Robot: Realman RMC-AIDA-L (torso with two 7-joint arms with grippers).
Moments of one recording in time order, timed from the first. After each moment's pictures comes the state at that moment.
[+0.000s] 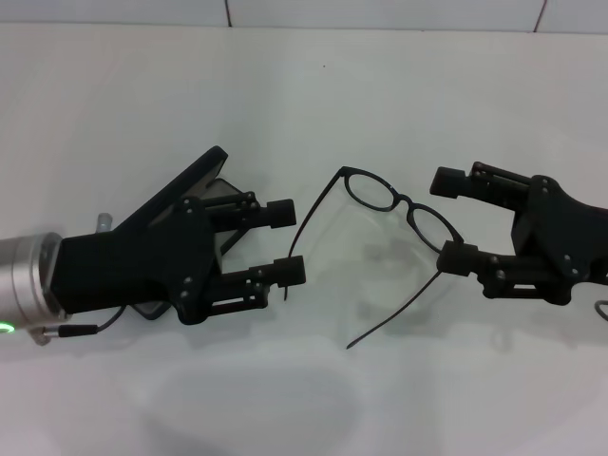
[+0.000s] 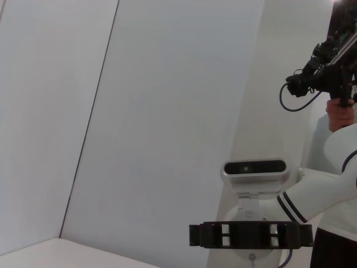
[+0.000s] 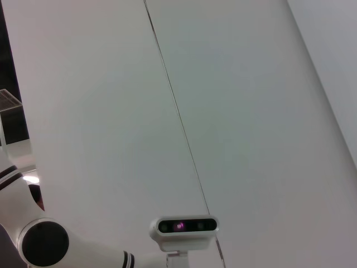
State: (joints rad) left arm -0.42 -2.02 0.98 0.47 1.56 1.87 -1.15; right arm 0.55 1.90 -1.73 -0.26 -0.75 -1.81 1.03
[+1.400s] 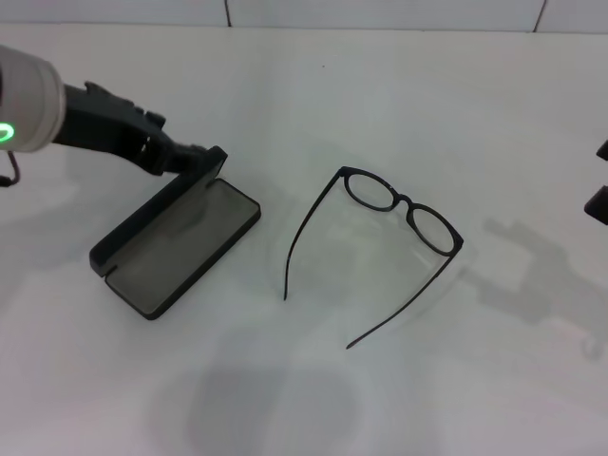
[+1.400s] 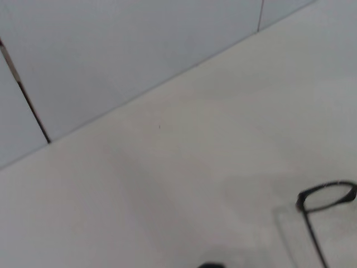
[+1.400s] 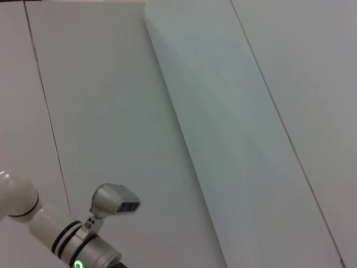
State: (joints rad) left arm -0.36 -2.09 1.33 1.81 2.55 1.53 -2.60; right arm 0.31 1.88 -1.46 -0.25 -0.76 -1.84 0.98
